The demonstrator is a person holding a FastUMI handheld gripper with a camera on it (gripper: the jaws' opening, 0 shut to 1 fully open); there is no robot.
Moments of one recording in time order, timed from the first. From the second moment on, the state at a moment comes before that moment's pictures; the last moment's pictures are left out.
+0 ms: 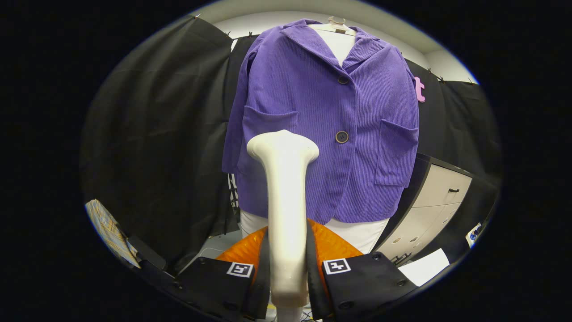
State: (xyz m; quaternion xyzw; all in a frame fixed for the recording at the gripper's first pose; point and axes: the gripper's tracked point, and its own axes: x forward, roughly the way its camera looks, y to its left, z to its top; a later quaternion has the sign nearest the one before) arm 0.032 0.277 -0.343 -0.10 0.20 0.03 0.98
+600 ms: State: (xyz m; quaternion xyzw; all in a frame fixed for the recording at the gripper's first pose) arm 0.017 0.275 -0.314 -0.07 0.18 0.03 0.98
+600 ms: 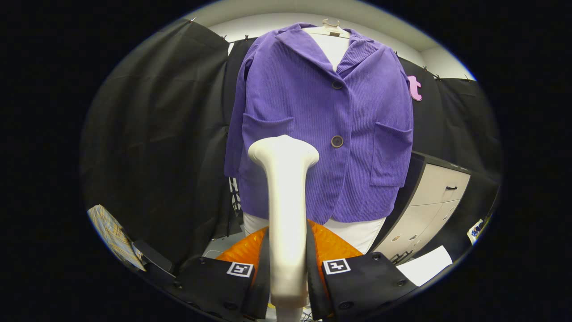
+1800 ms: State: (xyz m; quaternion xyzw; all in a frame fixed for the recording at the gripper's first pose) arm -0.107 0.057 -0.112 -0.05 0.06 -0.02 1.00
